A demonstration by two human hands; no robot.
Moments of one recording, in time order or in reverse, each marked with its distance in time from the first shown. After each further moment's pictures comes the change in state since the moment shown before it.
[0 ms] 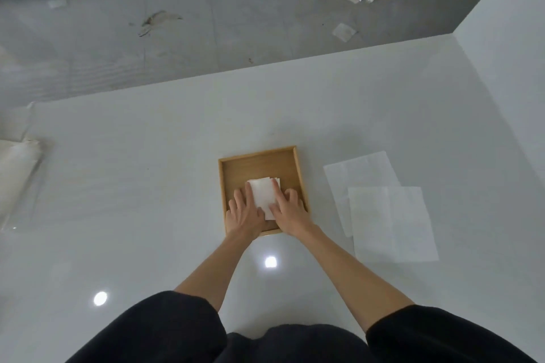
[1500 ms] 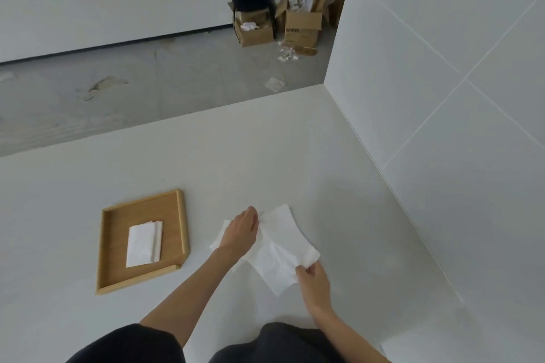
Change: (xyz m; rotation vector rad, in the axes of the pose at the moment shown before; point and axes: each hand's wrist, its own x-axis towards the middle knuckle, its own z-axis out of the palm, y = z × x) left_hand -0.051 0.311 0.035 -0.200 0.076 0.459; right_hand -0.189 0.292 -0.130 0.922 0.422 0.440
